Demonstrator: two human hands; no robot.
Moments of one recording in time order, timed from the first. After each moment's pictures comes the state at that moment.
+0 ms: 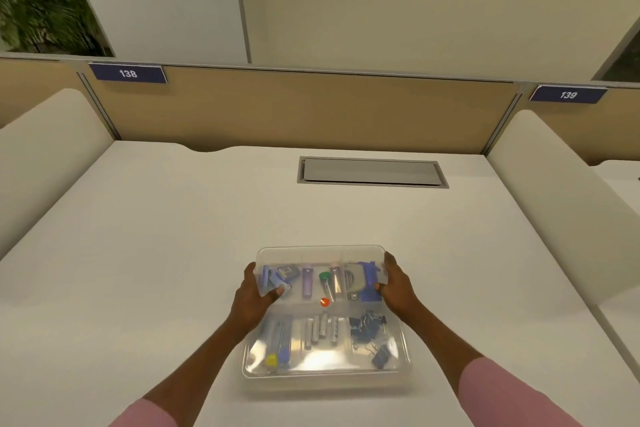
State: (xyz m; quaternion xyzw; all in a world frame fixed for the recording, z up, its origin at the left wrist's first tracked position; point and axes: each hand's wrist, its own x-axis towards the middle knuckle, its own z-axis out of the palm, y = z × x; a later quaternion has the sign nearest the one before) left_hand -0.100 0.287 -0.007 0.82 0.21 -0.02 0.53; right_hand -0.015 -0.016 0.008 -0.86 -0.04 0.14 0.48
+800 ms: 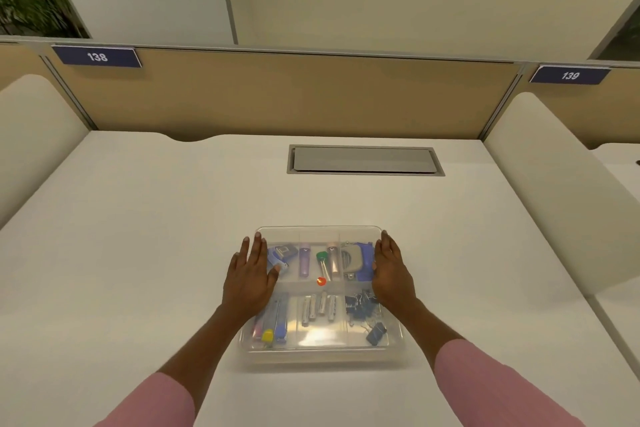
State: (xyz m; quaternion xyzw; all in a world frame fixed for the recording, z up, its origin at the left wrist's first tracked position) left_hand -0.058 0.285 -0.016 0.99 0.06 0.01 0.16; right_hand 0.009 -0.020 -0.015 -0.96 -0.12 0.05 0.26
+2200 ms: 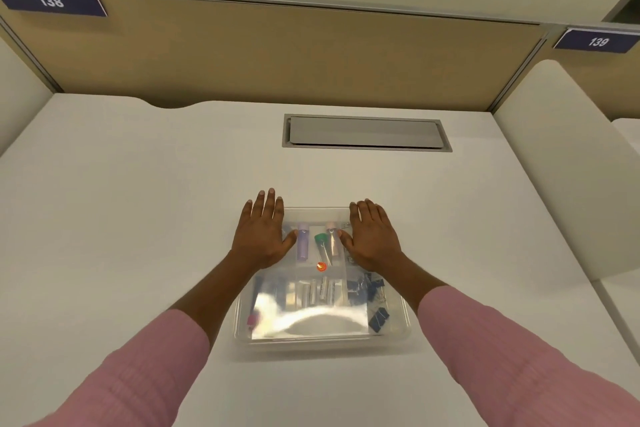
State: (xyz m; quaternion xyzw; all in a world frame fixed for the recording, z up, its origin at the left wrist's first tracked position) left_hand 0.016 0.283 -0.014 1.00 -0.02 -0.05 0.03; right_hand 0.054 0.028 -0.003 -0.98 -0.21 0.05 0.02
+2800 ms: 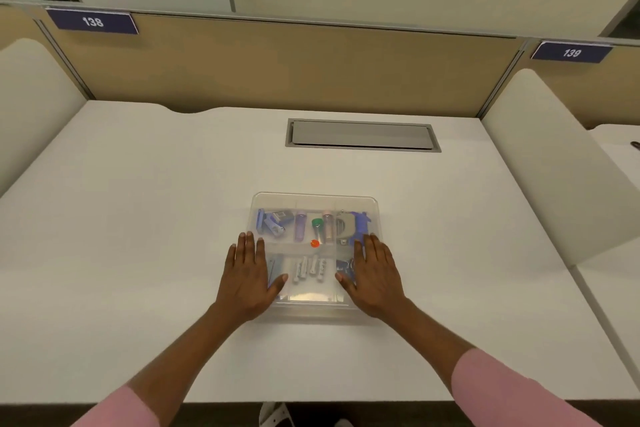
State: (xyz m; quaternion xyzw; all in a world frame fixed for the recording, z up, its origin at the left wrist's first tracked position) left_hand -0.129 0.262 -0.008 1.00 0.03 -0.04 0.05; right_hand -0.072 -0.009 -0.001 -0.98 -0.20 0.06 0.07
